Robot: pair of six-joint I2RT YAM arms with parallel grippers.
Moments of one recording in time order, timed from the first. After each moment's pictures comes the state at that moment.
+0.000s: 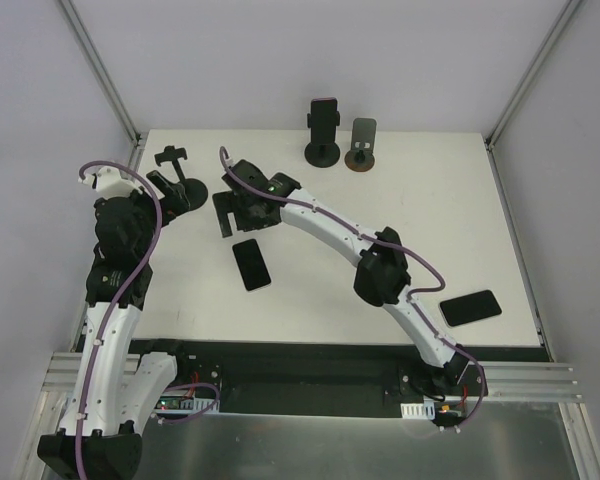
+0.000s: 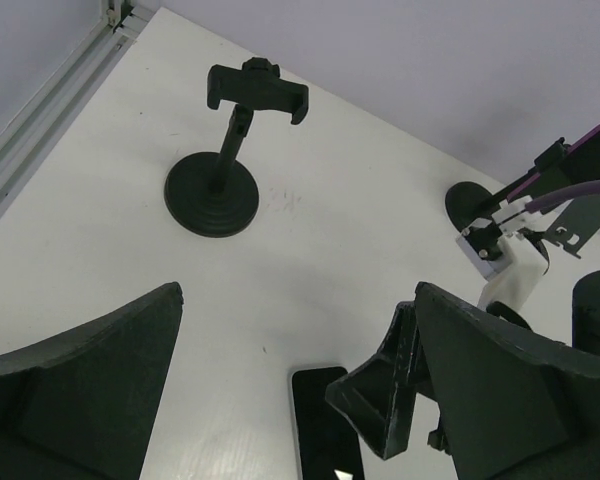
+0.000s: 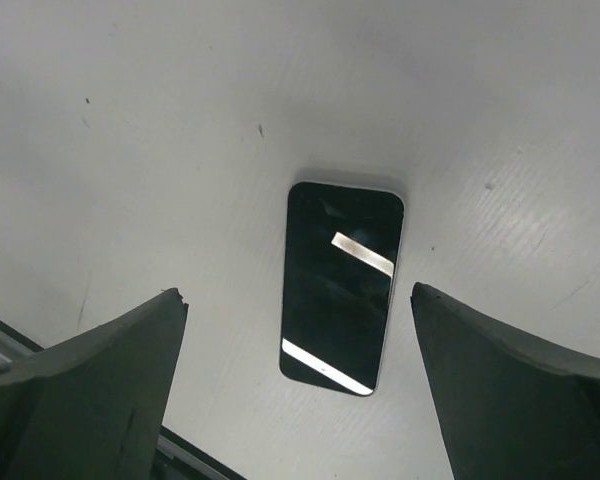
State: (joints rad) left arm -0.01 0.75 0.88 -0.33 -0.14 -0.44; right arm 0.96 2.42 2.42 -0.92 0.05 0.54
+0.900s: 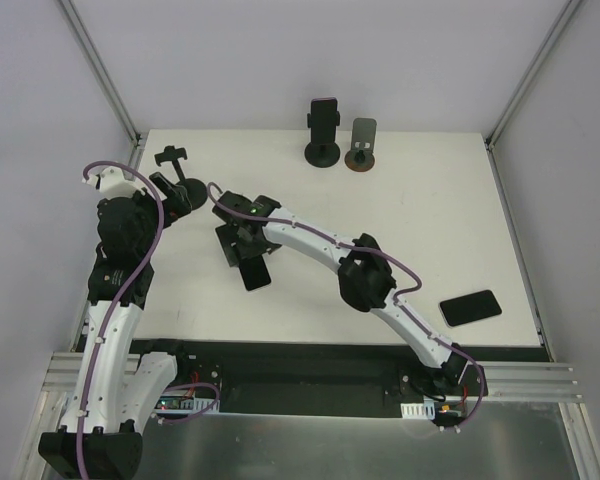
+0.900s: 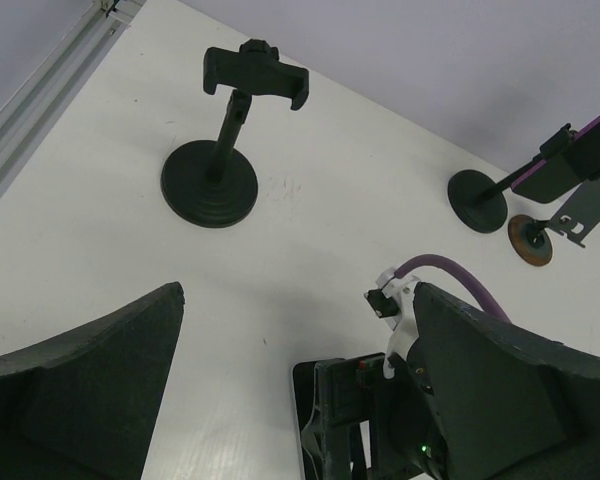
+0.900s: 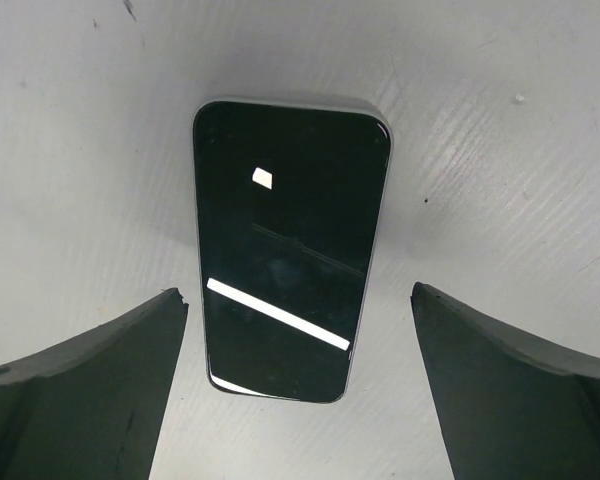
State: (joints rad) left arm -0.01 0.75 0.86 -0.33 -0.12 -0.45; right arm 1.03 2.53 2.40 -1.06 0.16 0.51
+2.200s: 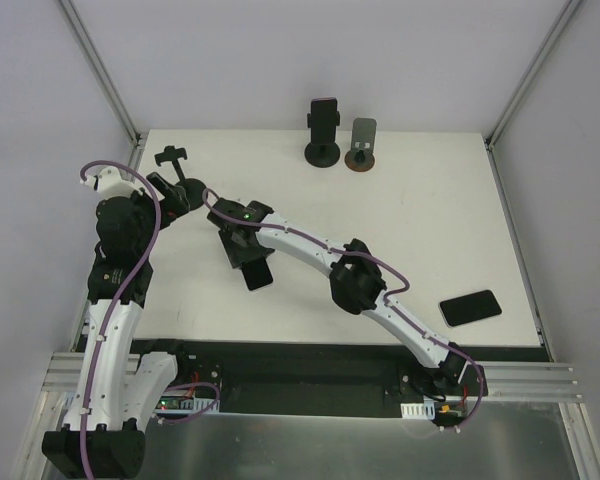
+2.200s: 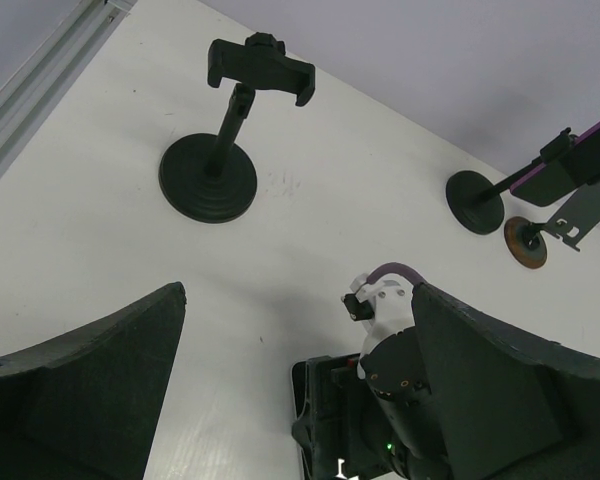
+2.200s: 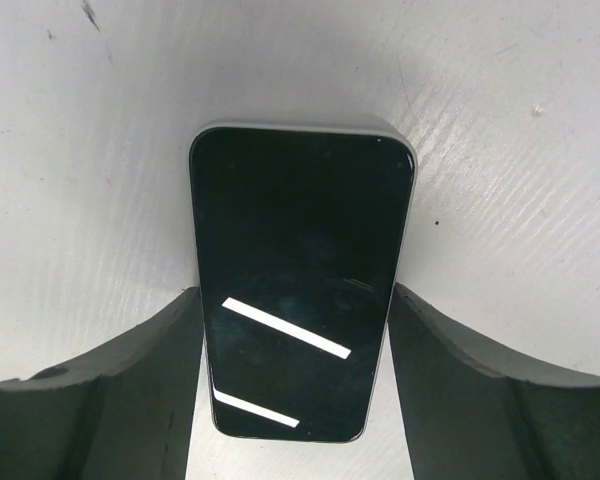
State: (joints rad) left arm 0.02 0.76 0.85 -0.32 -0.09 -0.47; right arm 1.05 2.65 2.54 -1.13 0.22 0.52
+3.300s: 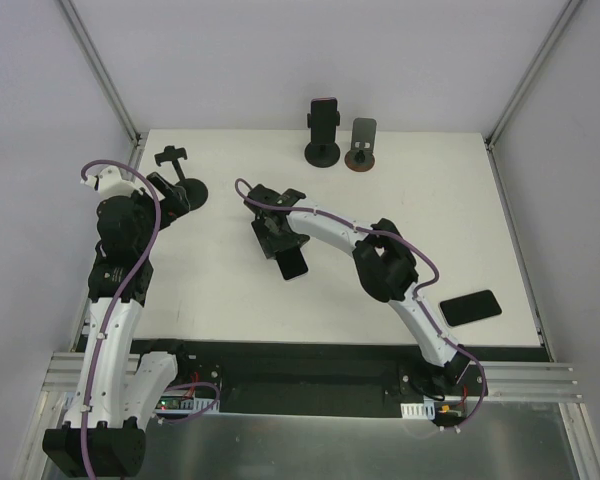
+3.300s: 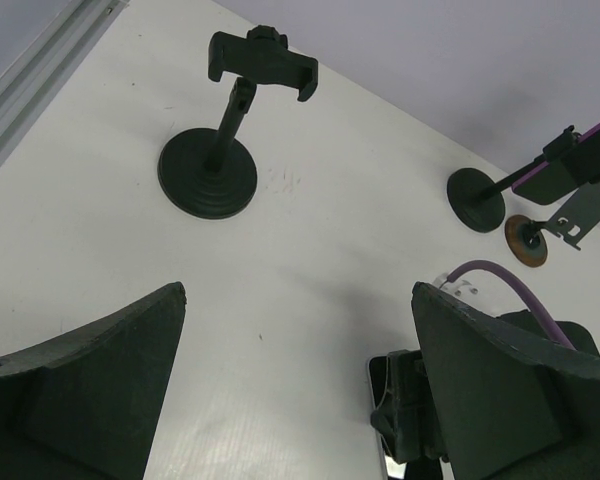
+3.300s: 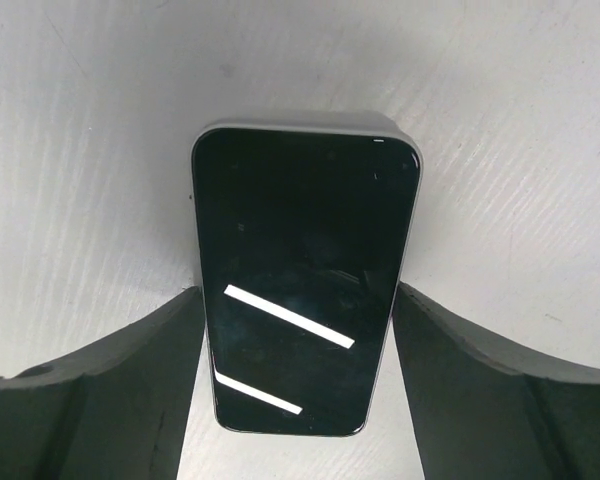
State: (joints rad) left arm 0.03 0.77 0.85 -0.32 -0.08 -0.48; right arm 0.91 2.38 2.05 -0.95 0.23 0.39
